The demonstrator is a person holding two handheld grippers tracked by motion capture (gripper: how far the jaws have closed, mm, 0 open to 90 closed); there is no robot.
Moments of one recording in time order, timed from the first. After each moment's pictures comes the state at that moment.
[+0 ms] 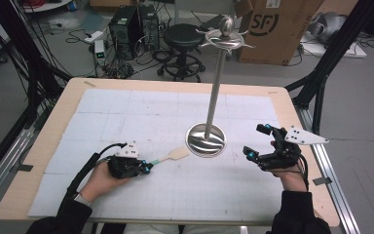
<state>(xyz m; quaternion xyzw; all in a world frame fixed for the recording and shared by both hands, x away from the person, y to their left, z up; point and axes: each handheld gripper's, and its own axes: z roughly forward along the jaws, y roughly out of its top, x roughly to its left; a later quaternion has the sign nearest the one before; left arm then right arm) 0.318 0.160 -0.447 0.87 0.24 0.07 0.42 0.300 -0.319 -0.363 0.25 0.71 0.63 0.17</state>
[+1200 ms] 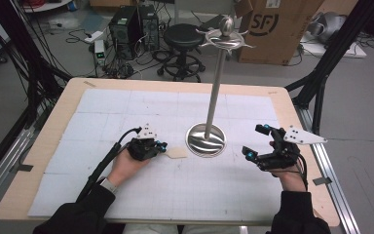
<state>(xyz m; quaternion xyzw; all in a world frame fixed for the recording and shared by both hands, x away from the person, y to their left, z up) 0.365 0.109 -0.449 0.83 0.31 0.13 0.44 0.301 -0.316 -0.363 0.26 0.71 0.63 0.16</state>
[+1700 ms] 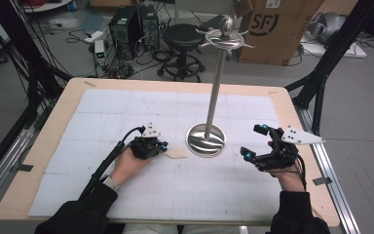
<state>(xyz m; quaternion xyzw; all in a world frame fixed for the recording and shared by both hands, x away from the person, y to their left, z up) 0.367 0.098 -0.449 0.84 0.32 0.15 0.41 0.300 -0.312 -0.362 0.25 0.72 0.63 0.17</state>
